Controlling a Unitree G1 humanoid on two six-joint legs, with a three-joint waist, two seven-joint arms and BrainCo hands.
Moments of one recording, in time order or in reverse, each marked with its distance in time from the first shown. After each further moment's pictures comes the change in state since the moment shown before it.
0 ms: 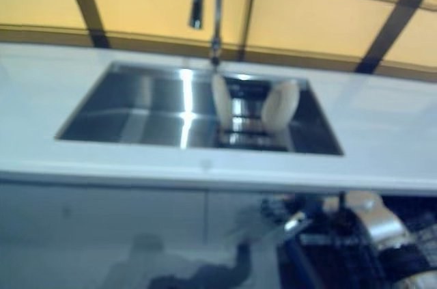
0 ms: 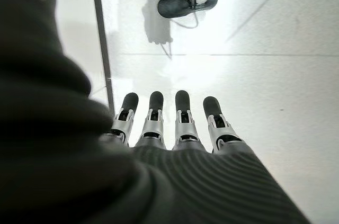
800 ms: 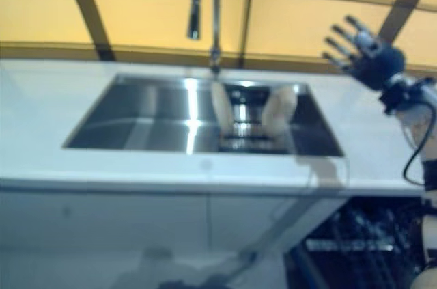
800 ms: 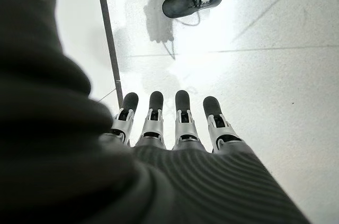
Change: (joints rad) left arm -0.034 -0.052 -0.049 0.042 0.028 -0.011 -0.003; right arm -0.613 -0.197 -0.152 0.341 0.803 -0.030 -0.926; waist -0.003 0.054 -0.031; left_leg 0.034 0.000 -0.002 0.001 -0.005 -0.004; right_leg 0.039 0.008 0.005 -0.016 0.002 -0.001
